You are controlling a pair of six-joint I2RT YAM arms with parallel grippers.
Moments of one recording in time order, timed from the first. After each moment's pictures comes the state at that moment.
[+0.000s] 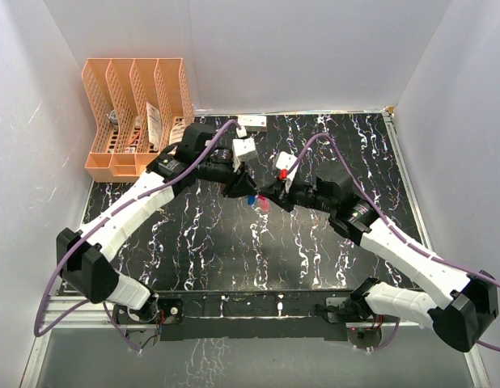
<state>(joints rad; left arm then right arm) -0.59 1.47 1.36 -0.56 0.81 0.37 0.67 1.06 0.88 -0.03 -0.46 -0.26</state>
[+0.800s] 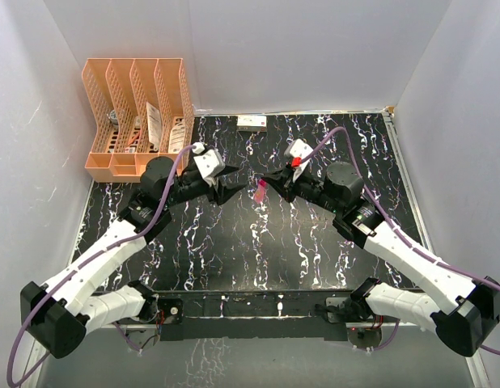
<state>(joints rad) -0.59 1.04 0.90 0.05 0.55 0.20 0.67 1.01 0.88 0.11 -0.32 -0.13</state>
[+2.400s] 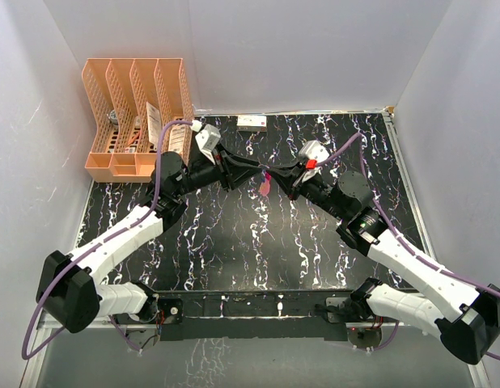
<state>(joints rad) -0.59 1.23 0.89 0.53 0.61 -0.39 0.67 0.95 0.79 0.30 -0.23 -0.07</state>
